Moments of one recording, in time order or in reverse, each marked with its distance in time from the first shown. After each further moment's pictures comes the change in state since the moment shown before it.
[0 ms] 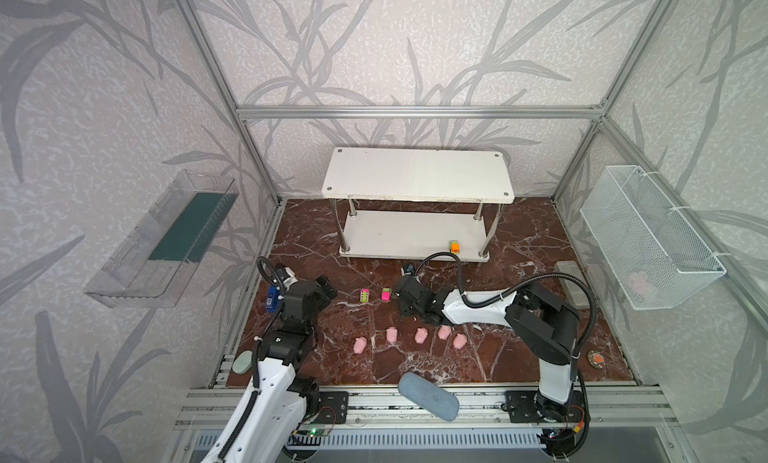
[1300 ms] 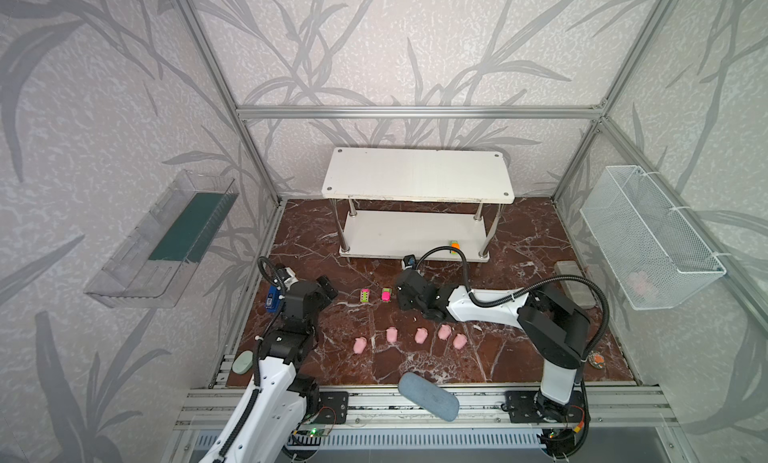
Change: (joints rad) left arm 0.000 0.010 -0.007 0.014 0.000 -0.002; right arm -0.016 -0.056 0.032 -0.011 0.002 -0.012
